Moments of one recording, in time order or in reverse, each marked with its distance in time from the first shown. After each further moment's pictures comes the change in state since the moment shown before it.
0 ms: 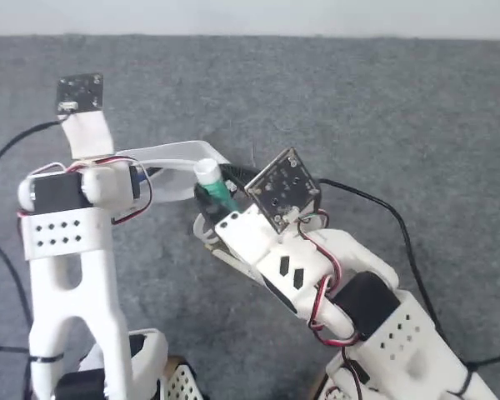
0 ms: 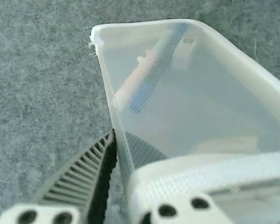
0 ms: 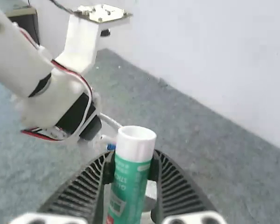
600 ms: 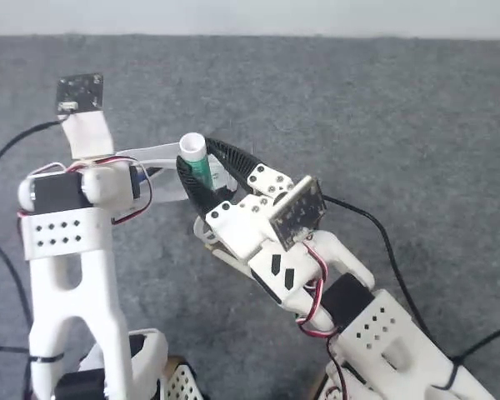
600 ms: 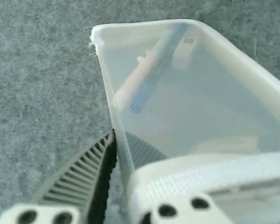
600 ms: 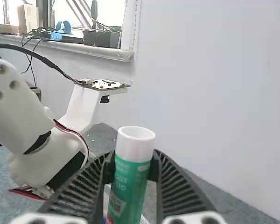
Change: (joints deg) left arm 0.0 0.0 0.0 0.0 0.1; right arm 0.0 0.0 15.5 -36.3 0.0
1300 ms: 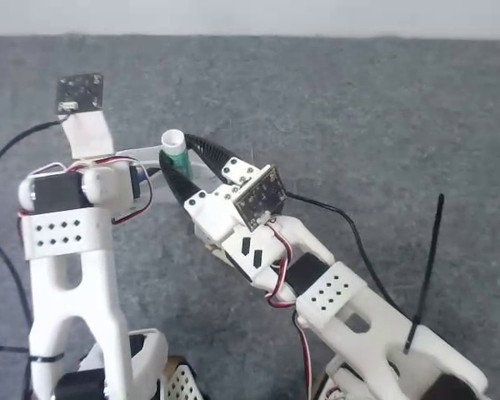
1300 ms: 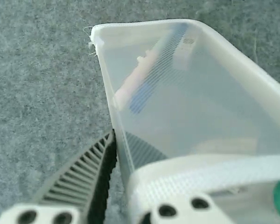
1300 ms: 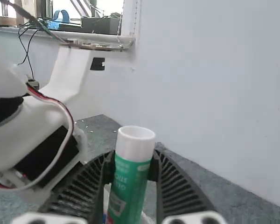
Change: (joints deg) left arm 0.0 0.0 0.0 0.0 0.0; right arm 0.0 21.0 2.5 -22.8 -0.1
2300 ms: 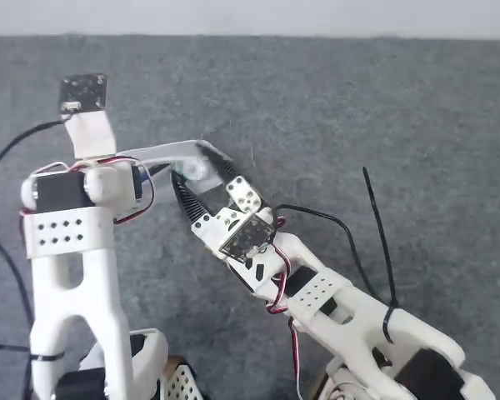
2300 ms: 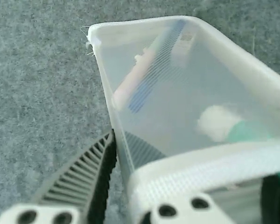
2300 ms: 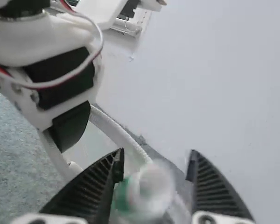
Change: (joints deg) left arm 0.2 0.1 0.0 0.0 -0.1; right arm 0.8 11.9 11.2 -24.6 14.4
